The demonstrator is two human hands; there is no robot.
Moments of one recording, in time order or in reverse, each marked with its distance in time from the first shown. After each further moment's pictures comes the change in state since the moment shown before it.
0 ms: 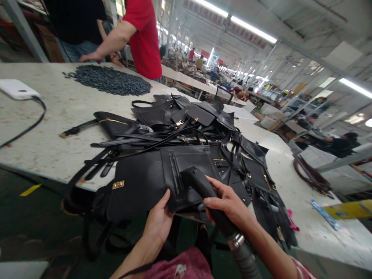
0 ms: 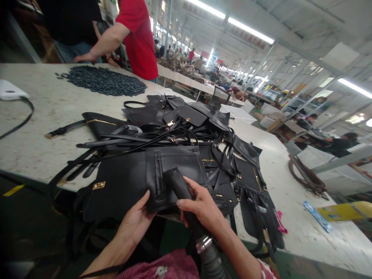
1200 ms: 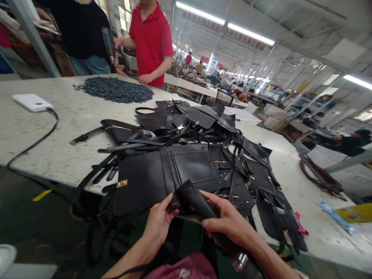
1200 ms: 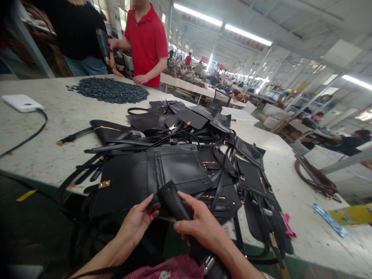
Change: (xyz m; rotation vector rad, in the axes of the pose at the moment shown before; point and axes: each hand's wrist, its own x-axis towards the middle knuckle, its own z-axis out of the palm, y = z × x) left_hand -0.002 0.008 -0.009 0.283 0.034 0.052; right_hand -0.019 0.020 0.007 -0.082 -0.070 0.046
